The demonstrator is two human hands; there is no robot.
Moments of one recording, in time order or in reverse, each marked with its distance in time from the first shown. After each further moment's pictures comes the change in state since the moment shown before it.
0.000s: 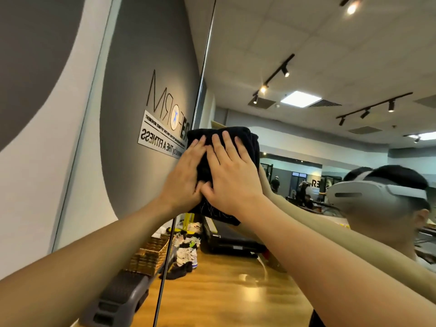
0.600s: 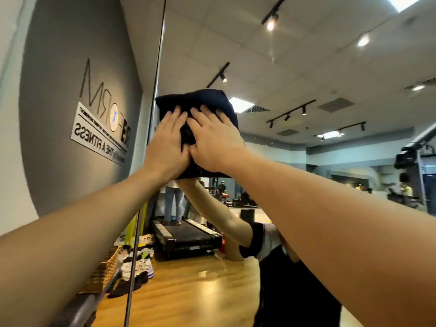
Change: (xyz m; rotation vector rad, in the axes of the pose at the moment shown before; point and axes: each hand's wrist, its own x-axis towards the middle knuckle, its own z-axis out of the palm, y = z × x) left_hand -0.069 0.020 0.037 -0.029 0.109 -0.007; right_hand -0.082 -0.043 0.013 -0.100 -0.033 0.131
